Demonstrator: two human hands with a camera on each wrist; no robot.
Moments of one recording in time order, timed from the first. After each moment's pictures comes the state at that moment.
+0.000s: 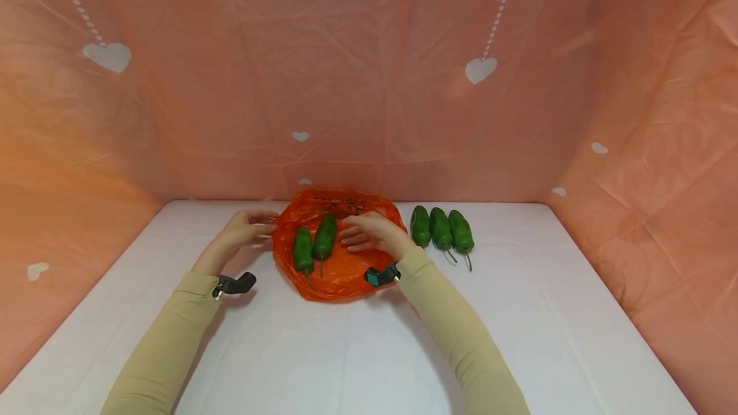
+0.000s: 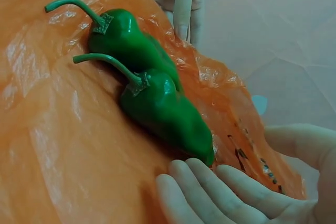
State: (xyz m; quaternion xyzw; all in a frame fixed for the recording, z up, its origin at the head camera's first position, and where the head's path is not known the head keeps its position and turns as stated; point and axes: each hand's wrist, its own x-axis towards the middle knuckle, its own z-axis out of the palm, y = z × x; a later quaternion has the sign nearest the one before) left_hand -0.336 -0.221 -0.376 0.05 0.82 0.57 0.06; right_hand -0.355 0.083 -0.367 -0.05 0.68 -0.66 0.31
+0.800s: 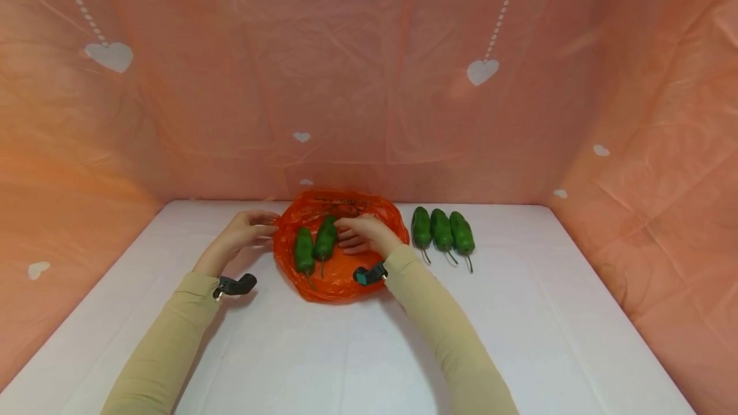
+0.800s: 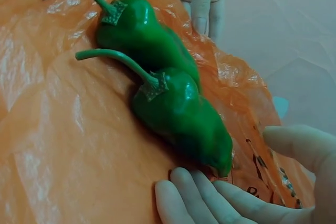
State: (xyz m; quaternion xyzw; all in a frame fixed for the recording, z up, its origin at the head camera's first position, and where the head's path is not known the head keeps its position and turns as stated) left_hand -0.334 -0.221 -0.380 0.06 0.82 0.57 0.05; right_hand -0.359 0.064 -0.372 -0.03 0.72 -0.63 0.29
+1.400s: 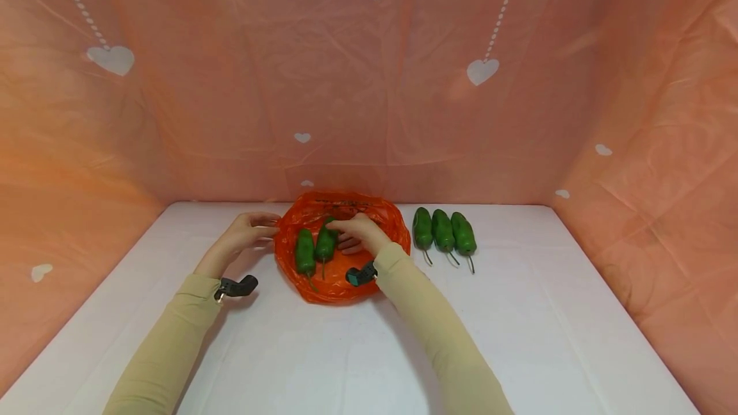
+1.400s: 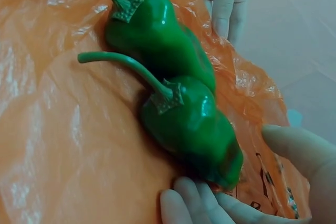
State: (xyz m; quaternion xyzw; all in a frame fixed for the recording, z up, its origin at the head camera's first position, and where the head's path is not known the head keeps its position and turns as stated) left_hand -0.336 -0.221 -0.380 0.06 0.82 0.56 0.05; right_hand -0.357 0.048 -0.369 0.01 0.76 -0.60 0.26
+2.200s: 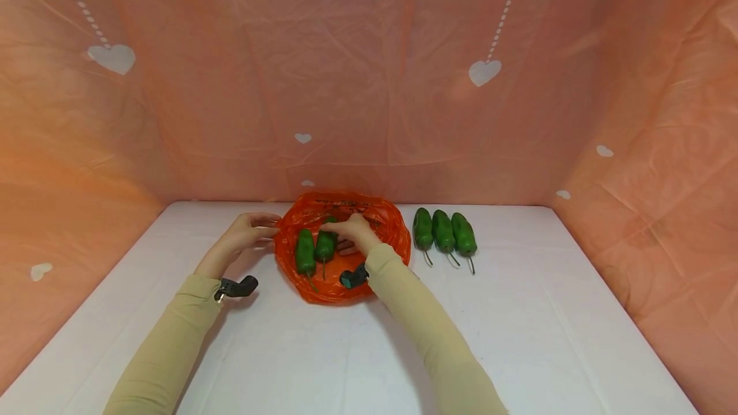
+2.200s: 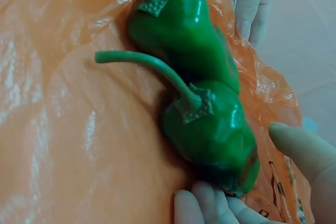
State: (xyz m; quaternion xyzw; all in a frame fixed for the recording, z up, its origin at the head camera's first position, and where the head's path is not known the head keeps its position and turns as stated) left_hand -0.335 -0.220 -0.380 0.05 0.83 0.56 0.05; right_hand -0.355 0.033 -0.374 0.02 0.79 -0.57 0.21
